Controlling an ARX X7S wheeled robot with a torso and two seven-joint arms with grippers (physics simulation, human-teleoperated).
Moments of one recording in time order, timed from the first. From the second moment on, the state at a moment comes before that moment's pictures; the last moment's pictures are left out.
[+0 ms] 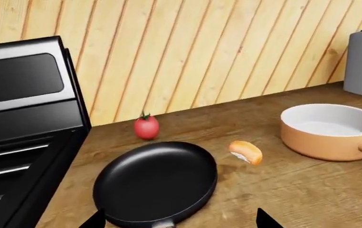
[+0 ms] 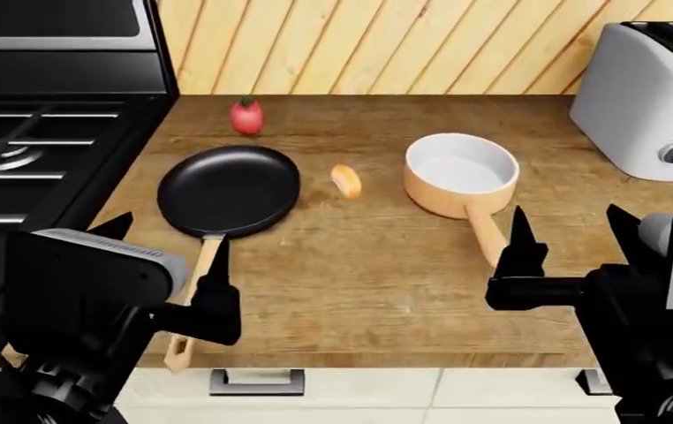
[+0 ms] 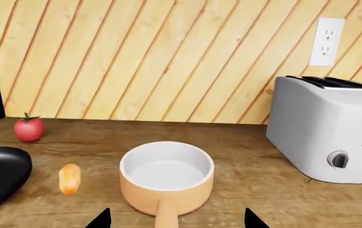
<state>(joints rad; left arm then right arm) -0.48 -0.41 -0.25 1.01 -1.15 -1.44 -0.57 0.47 0.43 0.37 -0.95 1.15 1.39 0.65</state>
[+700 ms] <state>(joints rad) -0.45 -0.47 -0.21 1.01 -1.18 -1.35 -0.62 0.66 0.56 0.21 -0.74 1.67 1.38 1.12</state>
